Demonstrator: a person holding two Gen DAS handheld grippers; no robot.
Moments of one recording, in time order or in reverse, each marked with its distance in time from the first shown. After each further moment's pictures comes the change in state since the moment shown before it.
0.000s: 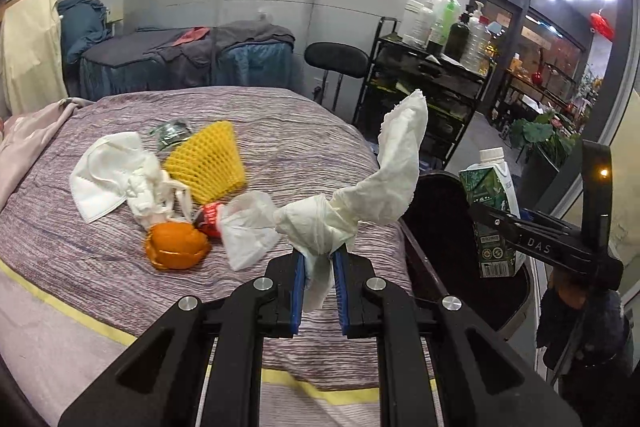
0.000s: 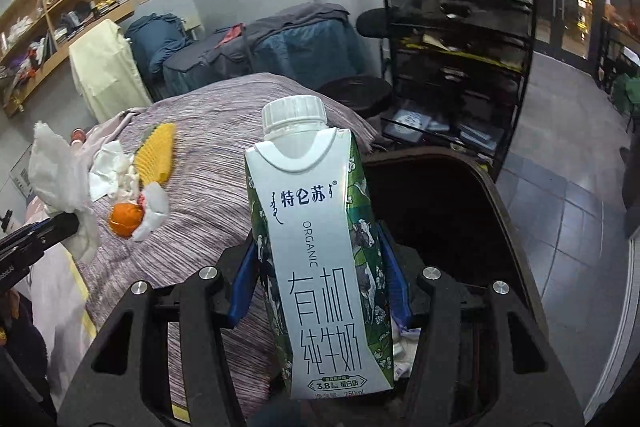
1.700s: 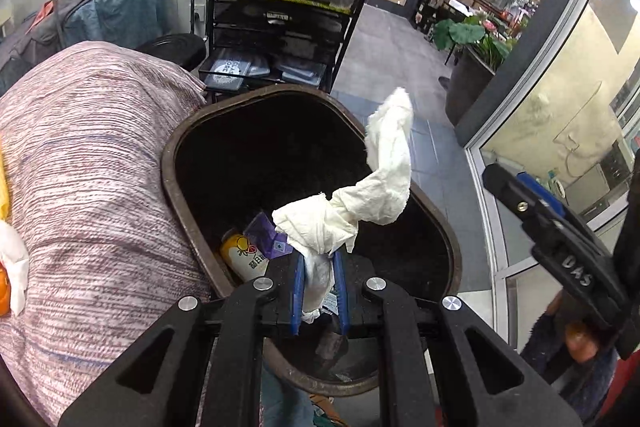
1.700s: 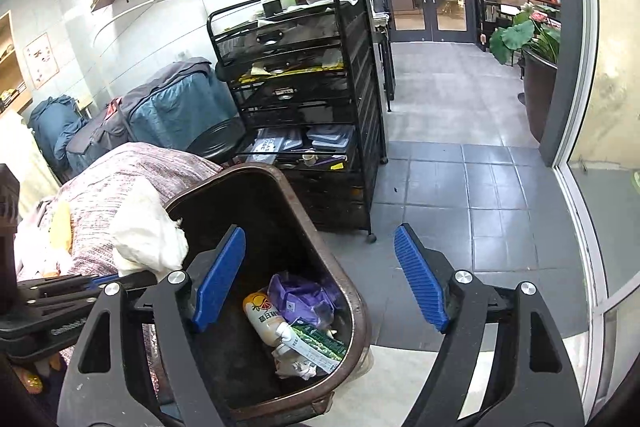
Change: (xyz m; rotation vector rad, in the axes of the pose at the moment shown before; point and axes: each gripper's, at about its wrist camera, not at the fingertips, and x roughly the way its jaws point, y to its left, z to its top) left arm 0.128 -0.168 0.001 0.183 0.328 -0.248; right arm -0.068 -0.121 -0.040 0.296 -0.160 -0.316
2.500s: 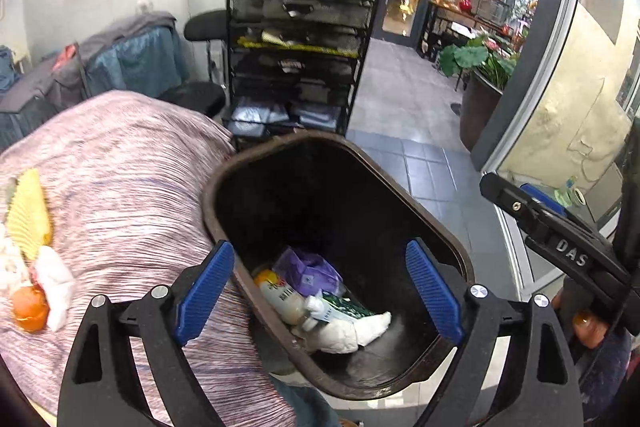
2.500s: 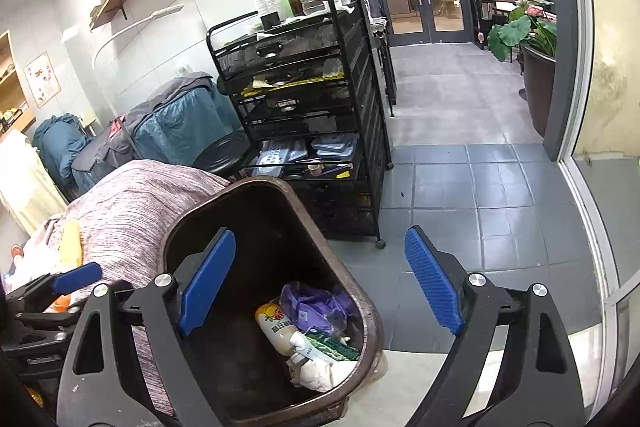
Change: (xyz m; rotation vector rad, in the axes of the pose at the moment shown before) left arm -0.041 -0.002 -0.007 0.058 -0.180 0.101; right arm -0.002 0.000 0.004 0.049 -0.033 0.035
